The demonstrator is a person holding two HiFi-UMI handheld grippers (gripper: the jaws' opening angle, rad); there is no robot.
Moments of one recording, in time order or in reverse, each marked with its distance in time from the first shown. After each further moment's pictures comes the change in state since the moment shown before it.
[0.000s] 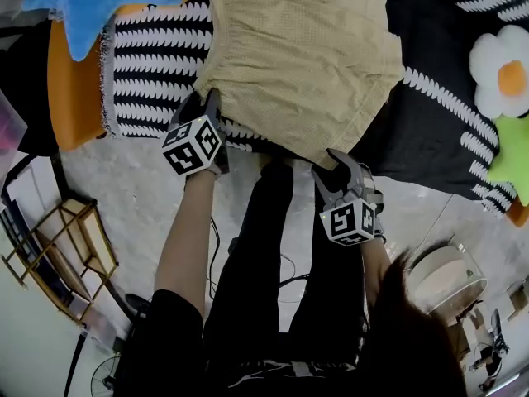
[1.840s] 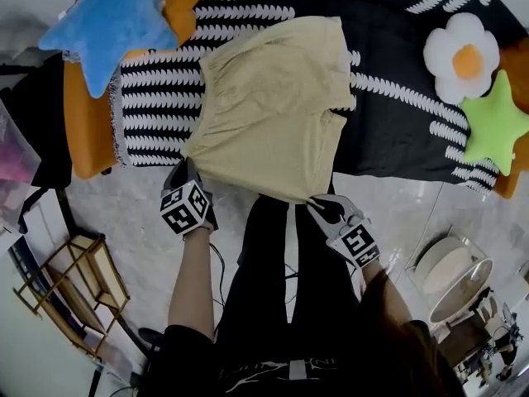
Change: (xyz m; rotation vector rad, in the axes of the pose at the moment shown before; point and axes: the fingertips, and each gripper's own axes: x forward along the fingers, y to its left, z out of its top) left arm -0.115 0.027 -0.020 0.046 0.115 0.117; right arm -0.097 0.046 0.032 0.437 -0.152 0.206
